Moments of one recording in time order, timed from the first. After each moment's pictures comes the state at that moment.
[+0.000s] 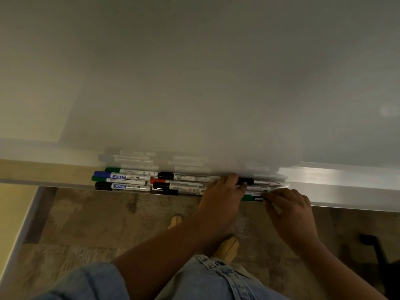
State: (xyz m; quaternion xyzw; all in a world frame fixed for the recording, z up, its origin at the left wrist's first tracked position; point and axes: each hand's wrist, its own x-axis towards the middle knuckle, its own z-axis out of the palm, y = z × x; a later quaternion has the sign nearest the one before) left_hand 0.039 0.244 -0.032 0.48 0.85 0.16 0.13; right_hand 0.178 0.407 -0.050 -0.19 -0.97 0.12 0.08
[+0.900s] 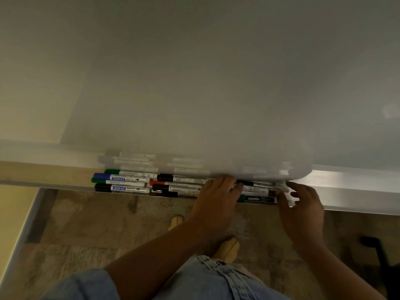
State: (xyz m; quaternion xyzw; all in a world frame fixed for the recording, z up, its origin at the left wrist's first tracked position) left_hand 0.035 0.233 -0.036 0.49 0.85 0.17 0.08; right_hand 0.168 0.408 -0.037 -0.42 -0.86 0.26 0.14
